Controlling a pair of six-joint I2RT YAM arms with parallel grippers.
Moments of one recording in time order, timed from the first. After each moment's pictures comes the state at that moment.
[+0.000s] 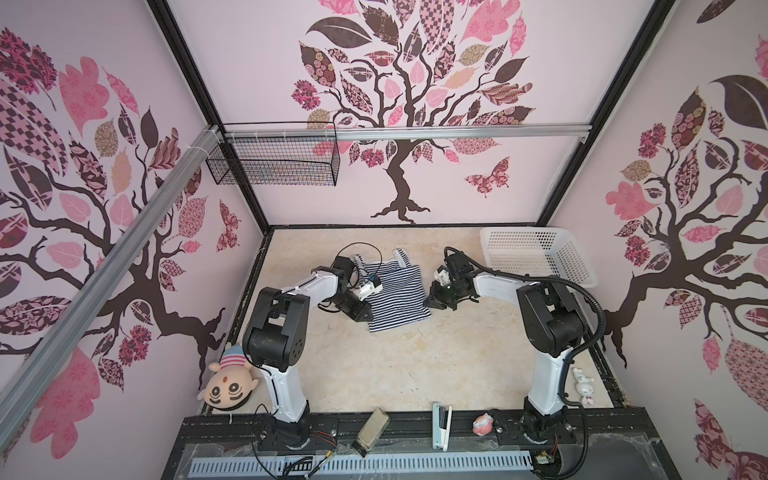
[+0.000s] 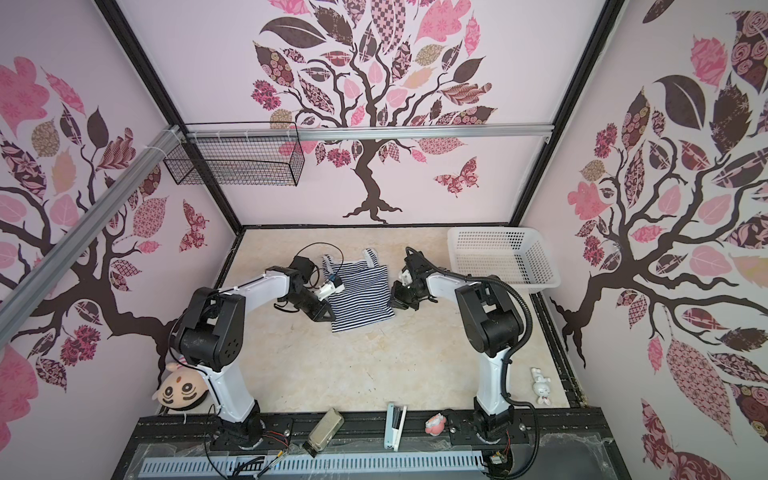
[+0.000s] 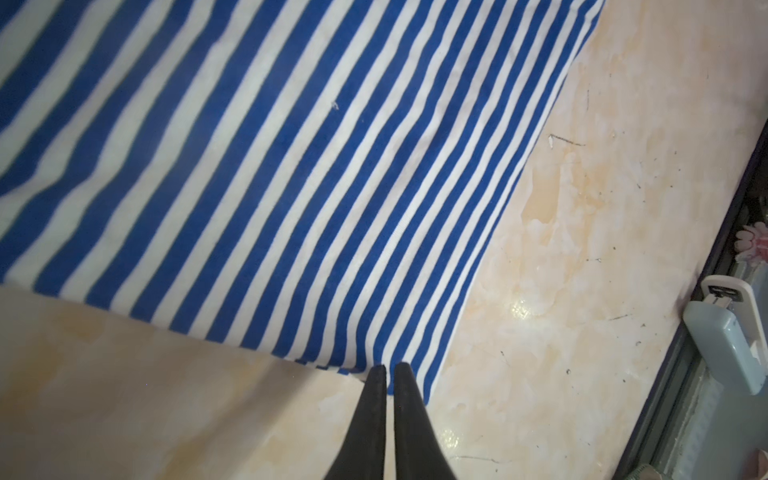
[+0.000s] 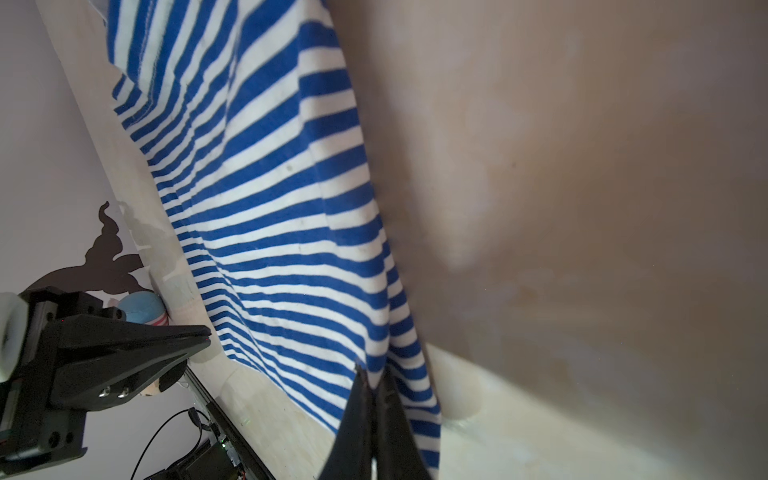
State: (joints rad) left arm -0.26 1.85 1.18 -0.78 0.55 0.50; right arm 0.40 1.95 1.21 -0.36 -0.55 0.65
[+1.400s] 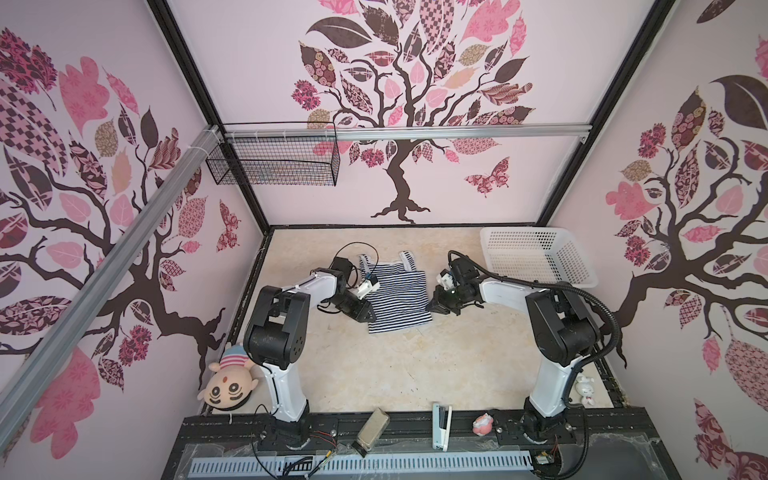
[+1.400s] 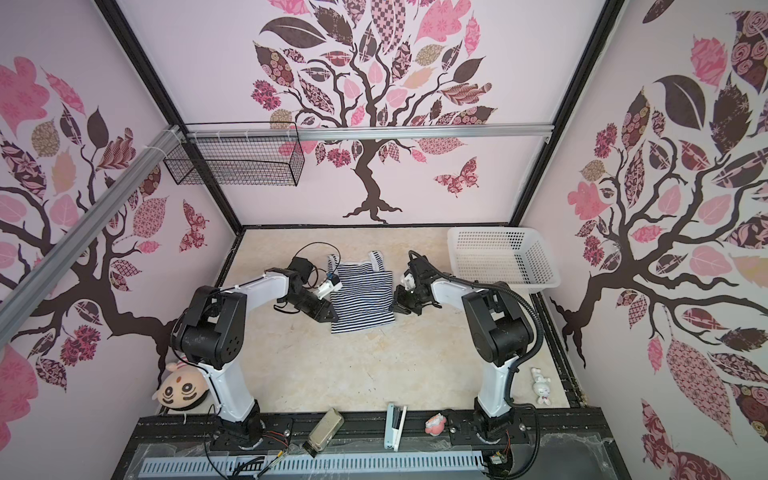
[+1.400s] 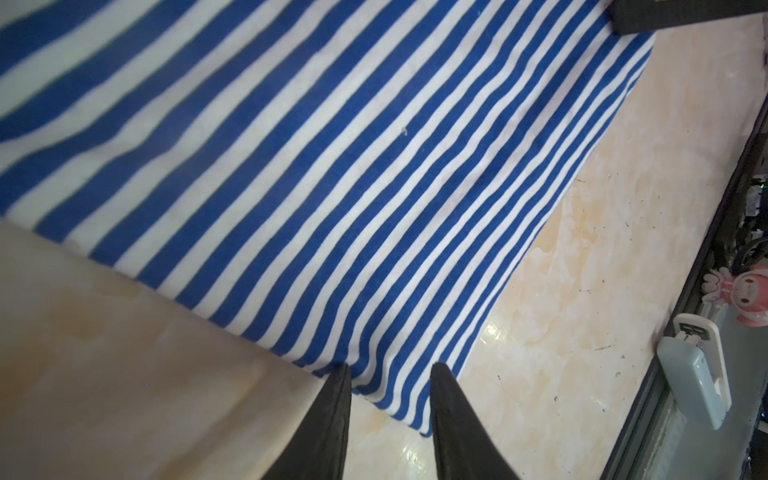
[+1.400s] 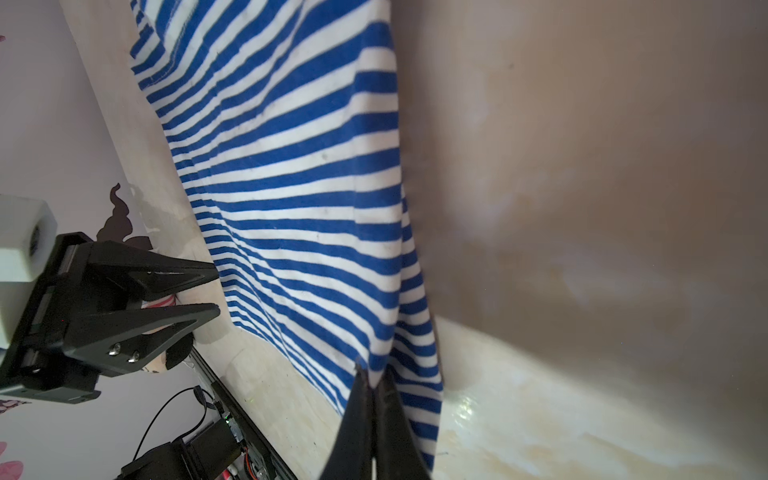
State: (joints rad) left arm -0.24 1.88 1.18 -0.72 0.58 0.39; right arm 0.40 1.87 1.12 -0.34 -0.58 0.65
